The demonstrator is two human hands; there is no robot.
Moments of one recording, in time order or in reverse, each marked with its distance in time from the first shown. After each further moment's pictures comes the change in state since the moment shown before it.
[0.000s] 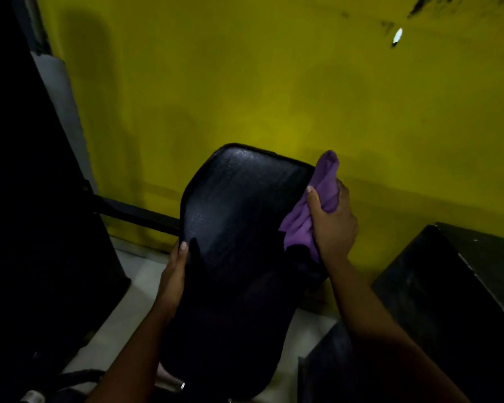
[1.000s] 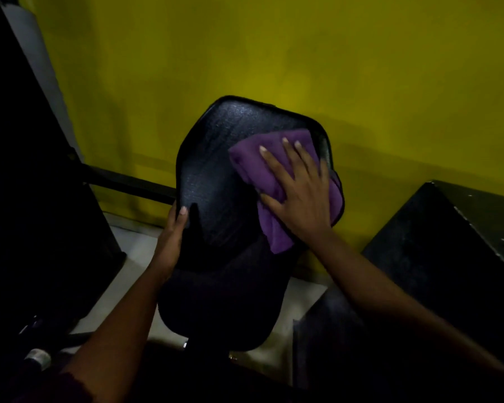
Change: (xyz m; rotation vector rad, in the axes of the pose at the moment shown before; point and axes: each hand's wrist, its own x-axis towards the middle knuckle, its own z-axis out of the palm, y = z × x) left_hand 0.004 -0.008 -0.008 0.057 -0.099 0.172; right_hand -0.049 -0.018 0.000 -0.547 -0.210 -0.738
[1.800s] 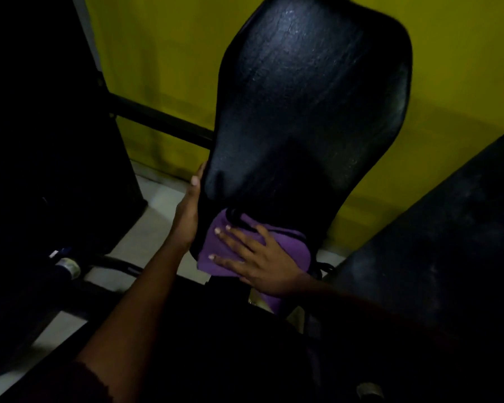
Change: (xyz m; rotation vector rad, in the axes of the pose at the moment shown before) left_hand -0.044 -0.075 -0.028 -0.201 -0.081 0.049; right_hand -0.188 -0.083 0.103 -0.136 -0.278 -0.877
